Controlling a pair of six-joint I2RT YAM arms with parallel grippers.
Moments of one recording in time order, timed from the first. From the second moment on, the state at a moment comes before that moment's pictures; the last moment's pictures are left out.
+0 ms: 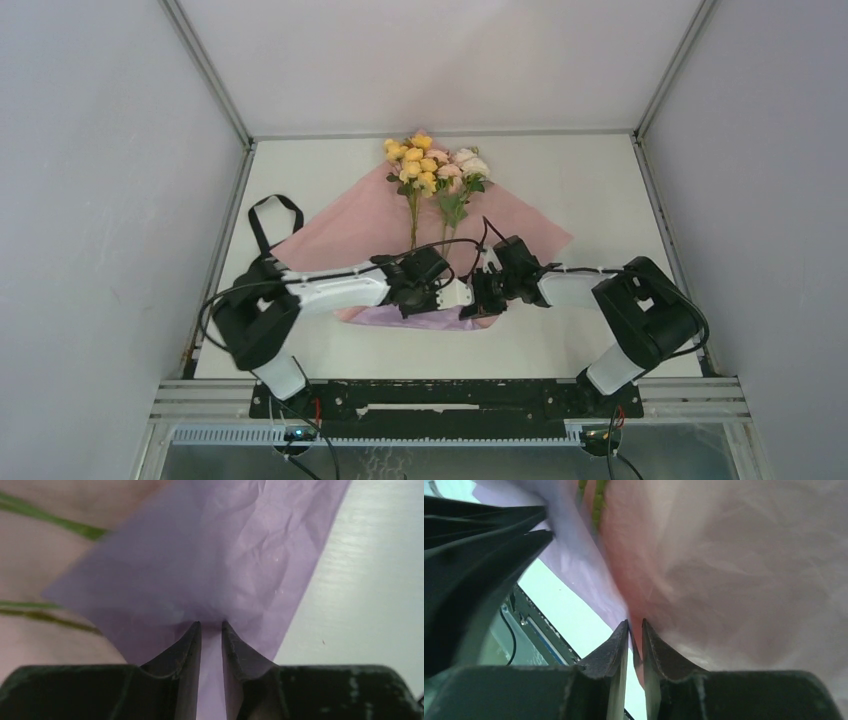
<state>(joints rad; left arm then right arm) -0.93 1.57 0.94 -0.50 0.01 0.57 0.57 1.59 0.59 0.02 -0.58 0.58</state>
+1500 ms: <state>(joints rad) -0.93 1.91 1.30 -0.60 0.07 0.40 0.12 1.14 0.44 -0.08 -0.40 0.71</state>
